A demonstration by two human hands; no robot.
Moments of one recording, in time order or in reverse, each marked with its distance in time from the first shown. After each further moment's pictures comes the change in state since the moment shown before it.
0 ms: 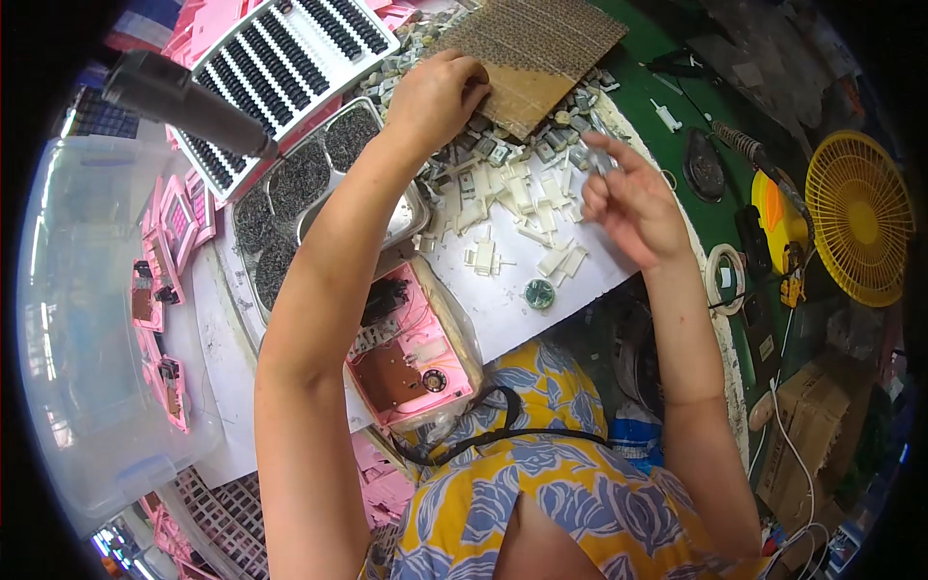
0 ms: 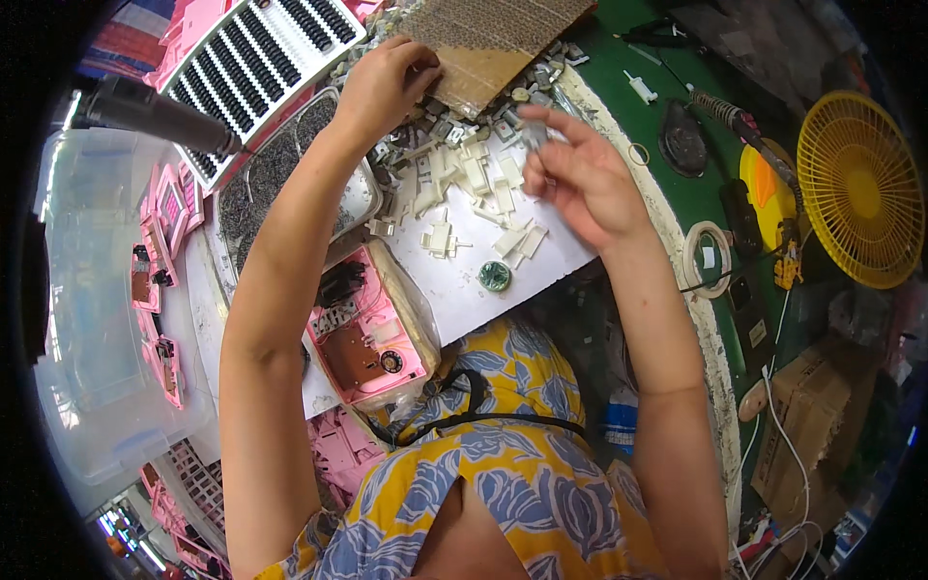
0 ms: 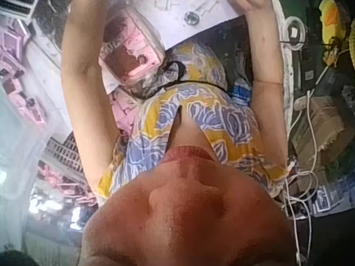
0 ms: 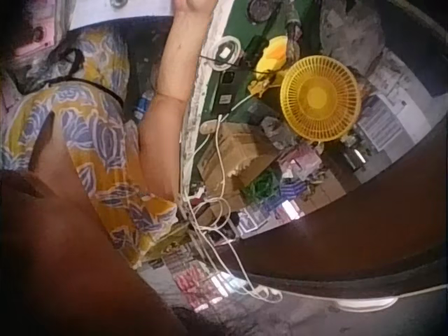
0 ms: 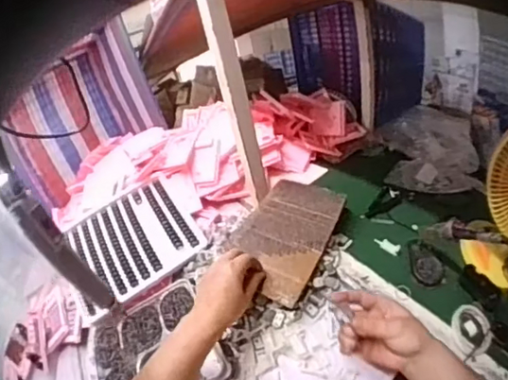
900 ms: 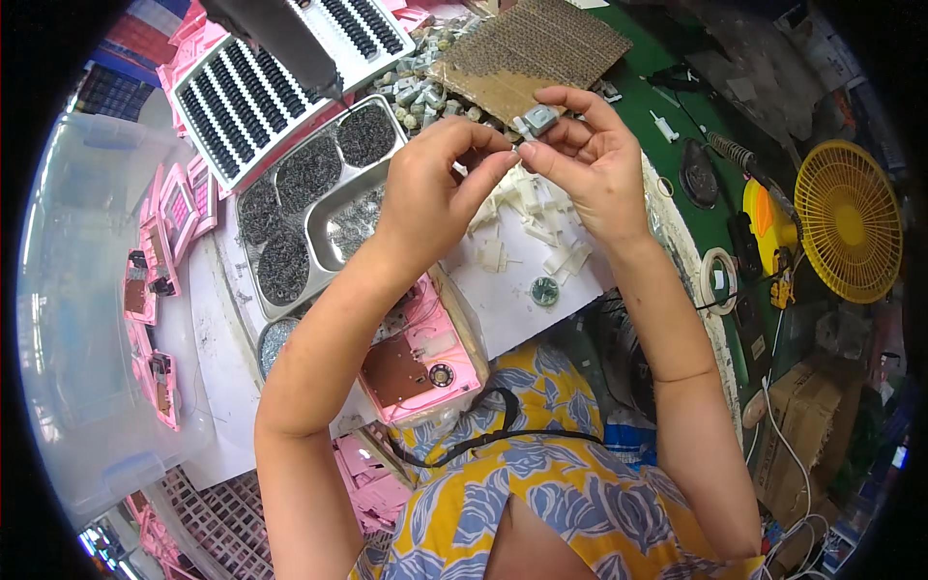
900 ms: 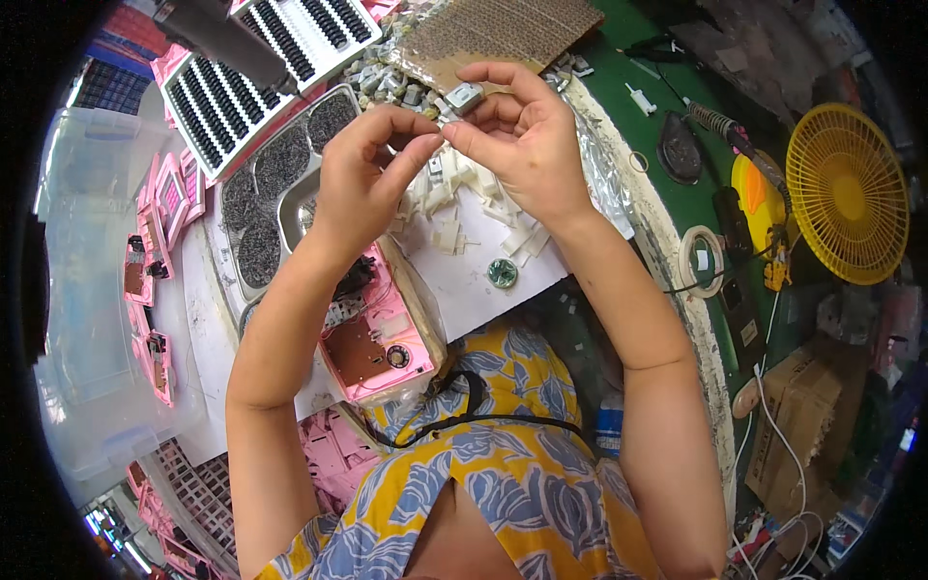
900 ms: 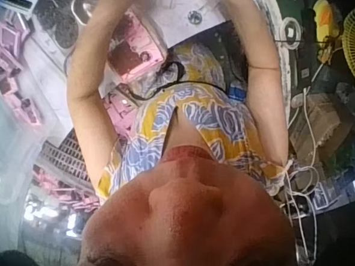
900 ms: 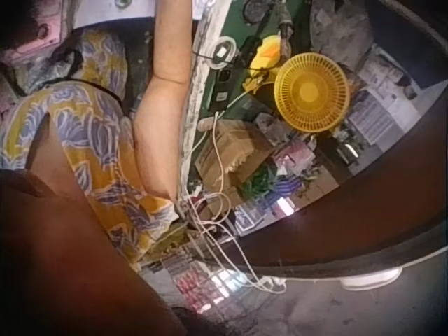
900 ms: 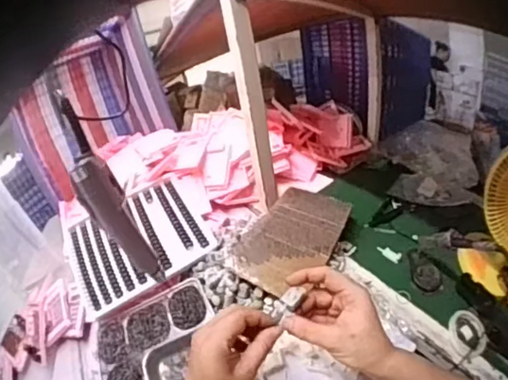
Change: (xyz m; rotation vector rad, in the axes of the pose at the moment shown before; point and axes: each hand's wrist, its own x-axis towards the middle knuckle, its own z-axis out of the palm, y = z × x) left_hand -0.078 0.080 -0.059 -0.596 0.121 -0.153; right_hand 0.043 0.018 0.078 -0.585 0.068 -0.368
